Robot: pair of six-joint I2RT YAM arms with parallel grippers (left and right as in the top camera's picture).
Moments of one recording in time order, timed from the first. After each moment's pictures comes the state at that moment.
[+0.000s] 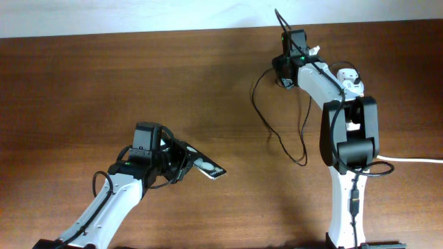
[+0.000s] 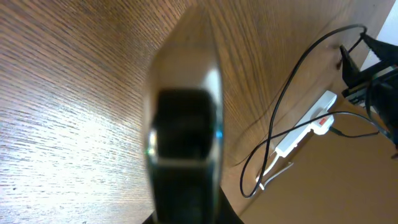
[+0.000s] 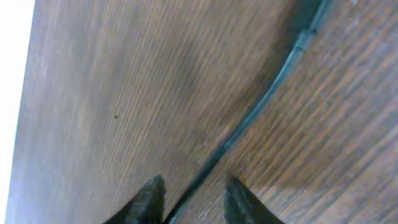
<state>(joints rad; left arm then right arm) -0.22 1.36 0.64 -0.28 0.54 -1.24 0.12 2.37 1.81 -0.44 0.08 1.22</state>
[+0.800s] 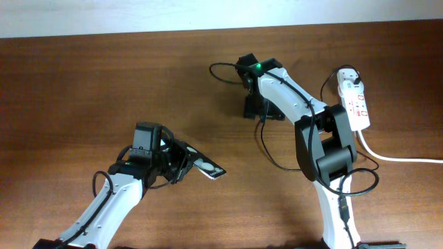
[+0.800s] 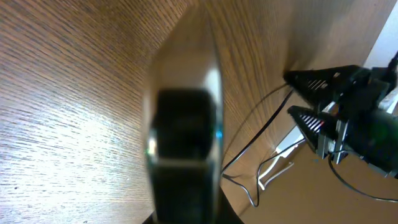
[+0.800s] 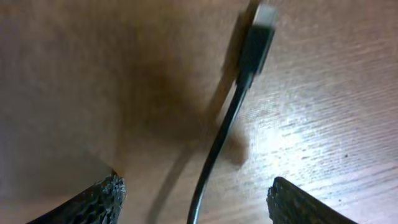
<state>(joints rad) -0.22 1.36 0.64 -0.28 0.54 -1.24 0.37 2.33 1.86 -1.14 0.20 0.61</state>
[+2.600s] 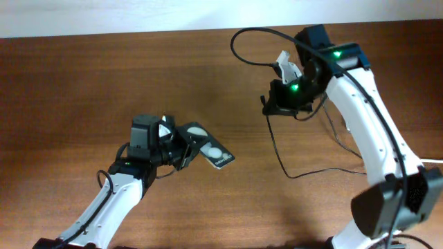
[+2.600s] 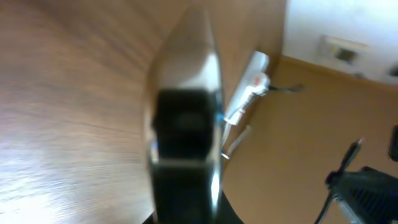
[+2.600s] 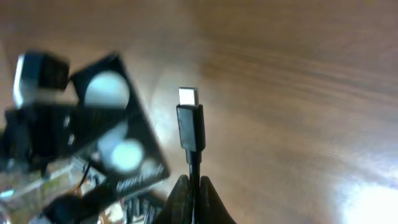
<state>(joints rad) -0.22 1.37 0.64 0.01 0.71 -1.24 0.20 1.78 1.76 -1.37 -0.53 0.16</state>
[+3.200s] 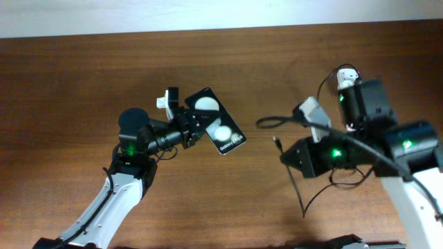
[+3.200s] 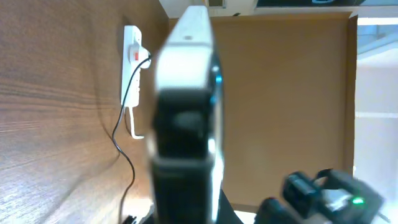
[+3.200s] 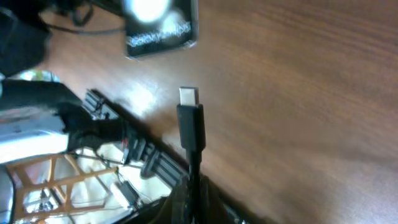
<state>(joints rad) -0.22 1.37 0.64 0.57 0.92 -1.40 0.20 1.20 1.40 -1.43 -0.62 -0.03</state>
